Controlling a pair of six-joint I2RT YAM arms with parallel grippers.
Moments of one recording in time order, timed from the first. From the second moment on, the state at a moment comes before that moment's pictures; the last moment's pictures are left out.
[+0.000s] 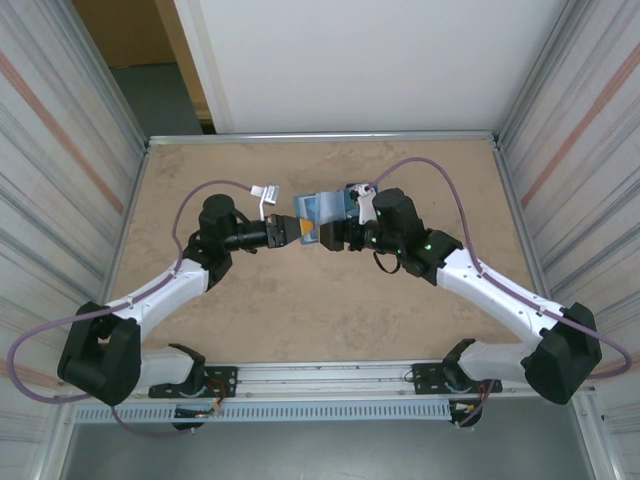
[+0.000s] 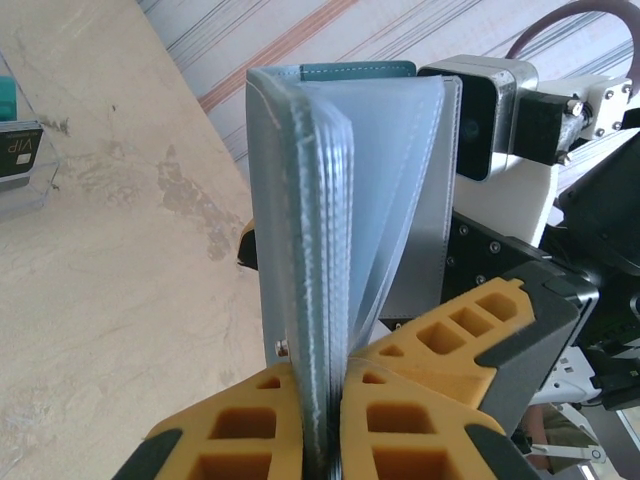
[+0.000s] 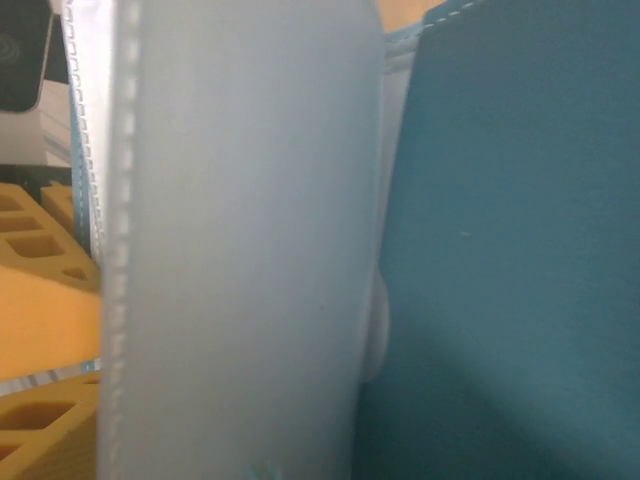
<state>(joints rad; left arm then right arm) -0.44 1.27 0.70 0.44 0.90 -0.86 0.71 1.22 0.97 -0.25 -0.17 0.48</state>
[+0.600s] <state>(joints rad) -0.44 1.26 0.70 0.43 0.90 -0.83 0.64 1.10 0.92 -0.32 0.00 0.52</state>
